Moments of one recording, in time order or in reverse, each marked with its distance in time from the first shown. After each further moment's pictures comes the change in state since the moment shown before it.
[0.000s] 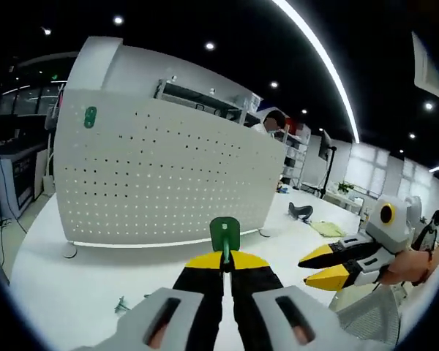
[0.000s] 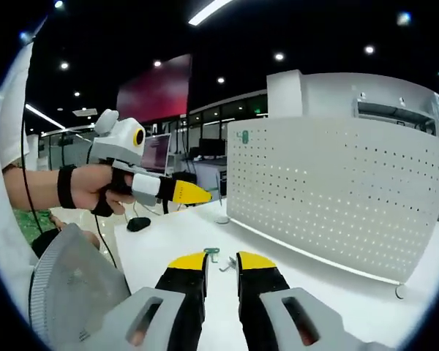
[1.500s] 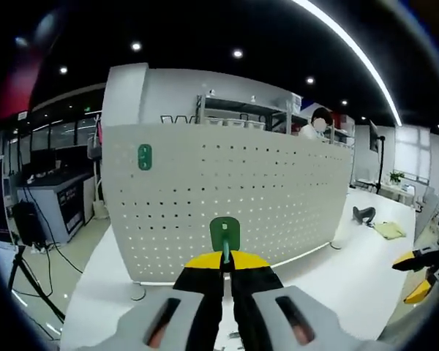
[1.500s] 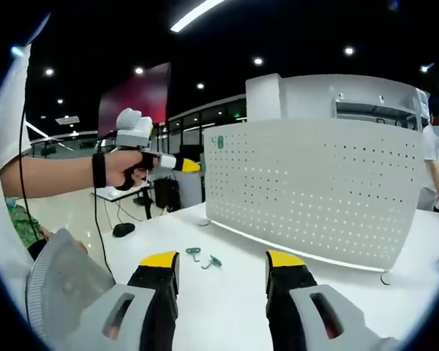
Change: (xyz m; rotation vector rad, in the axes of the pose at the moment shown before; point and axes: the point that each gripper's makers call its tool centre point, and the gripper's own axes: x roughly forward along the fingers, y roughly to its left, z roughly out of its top) left arm 0.019 0.108 0.064 0.131 -0.046 0.333; right arm -0.027 -0.026 -0.006 0.049 -0.029 -0.123
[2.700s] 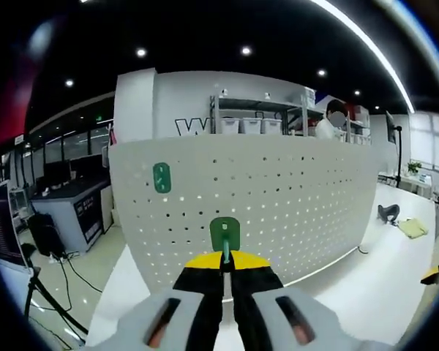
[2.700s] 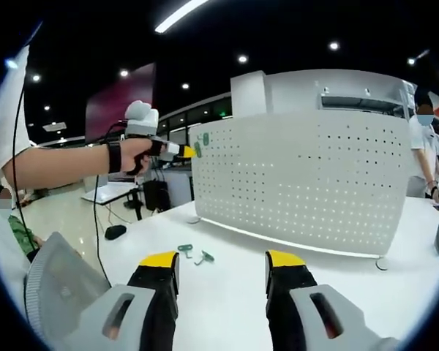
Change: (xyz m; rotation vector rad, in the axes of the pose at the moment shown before) left arm 0.038 0.037 0.034 0.049 -0.007 0.120; right arm -0.006 -0.011 -0.010 0.044 0.011 -0.069
